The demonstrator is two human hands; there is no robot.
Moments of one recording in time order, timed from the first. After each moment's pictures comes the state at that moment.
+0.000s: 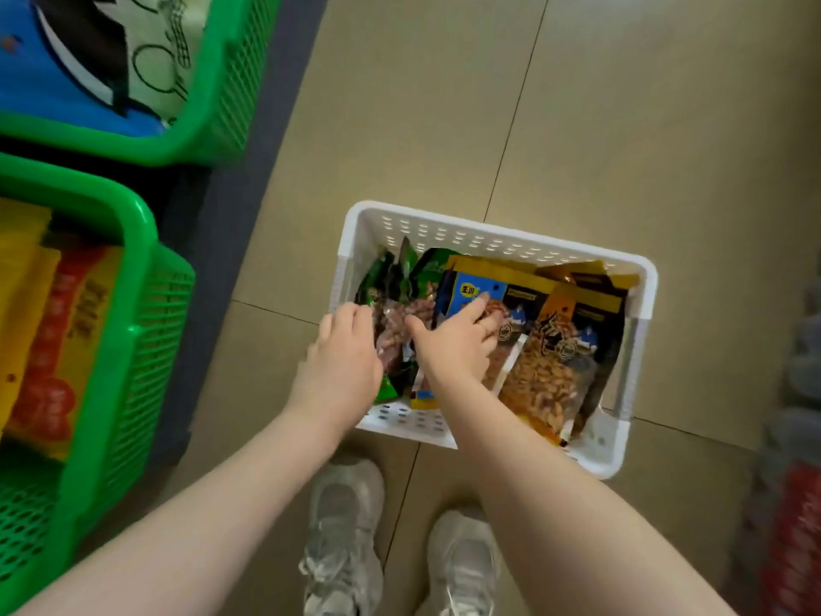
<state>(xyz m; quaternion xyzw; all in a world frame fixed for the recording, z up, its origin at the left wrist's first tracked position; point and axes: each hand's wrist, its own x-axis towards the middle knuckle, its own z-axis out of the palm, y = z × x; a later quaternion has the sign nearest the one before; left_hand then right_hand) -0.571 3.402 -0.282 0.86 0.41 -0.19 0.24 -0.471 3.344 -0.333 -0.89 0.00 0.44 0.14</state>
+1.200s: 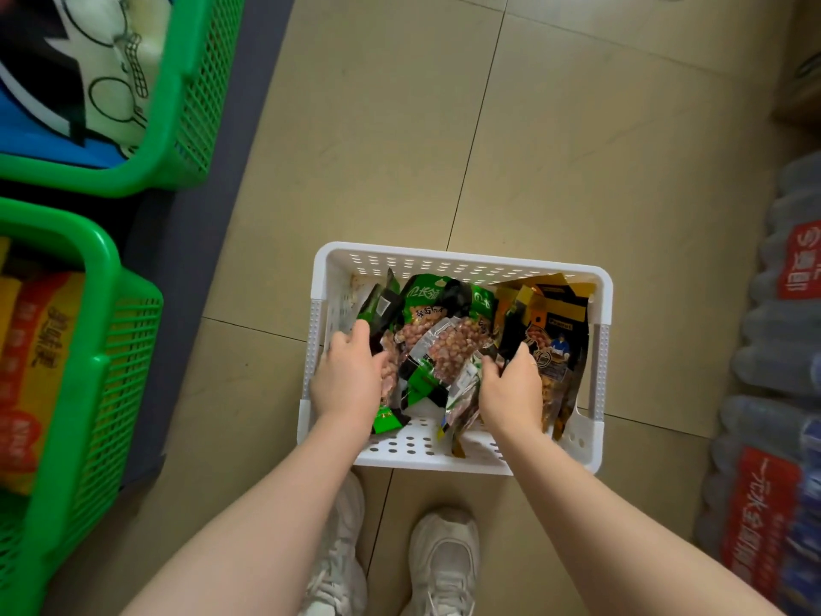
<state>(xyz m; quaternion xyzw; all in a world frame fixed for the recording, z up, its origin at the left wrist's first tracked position) -0.542 3.378 -0.312 0.80 0.50 -0.19 0.26 -0.435 3.259 -0.307 -0.91 0.00 0.37 0.20</state>
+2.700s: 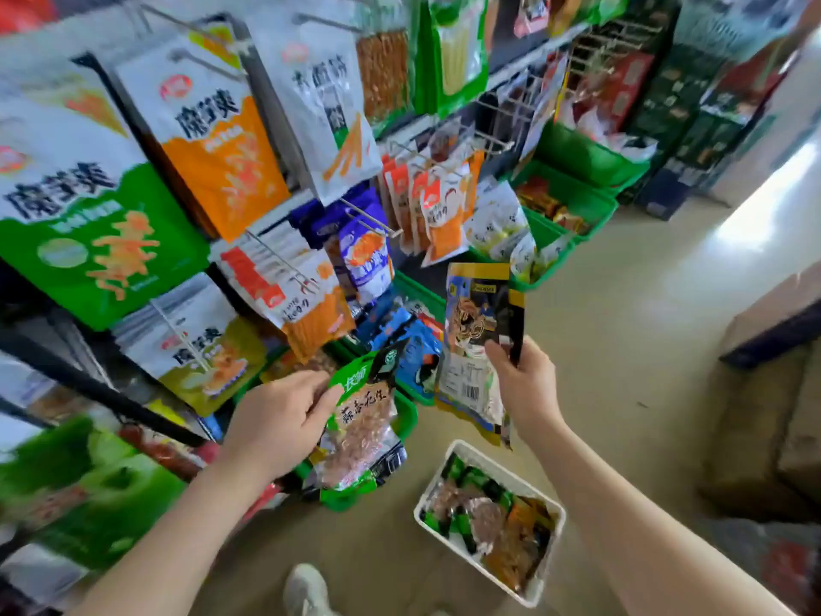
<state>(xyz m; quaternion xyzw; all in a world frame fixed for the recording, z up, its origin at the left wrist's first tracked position) -0.758 3.419 0.349 0.86 0.47 0.19 0.08 -0.499 3.389 0.326 -0.75 -0.34 0.33 0.46</state>
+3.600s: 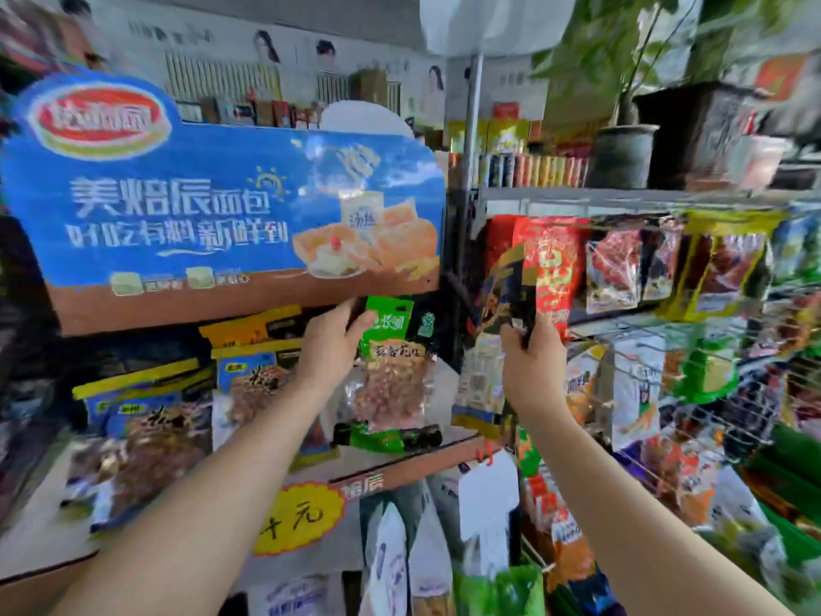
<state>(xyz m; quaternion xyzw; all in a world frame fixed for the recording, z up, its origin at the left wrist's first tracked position) -1.184 3.446 0.642 0.62 0.61 0.49 0.03 -0.970 3.441 0.636 -0.50 -0.61 0.18 0.59</state>
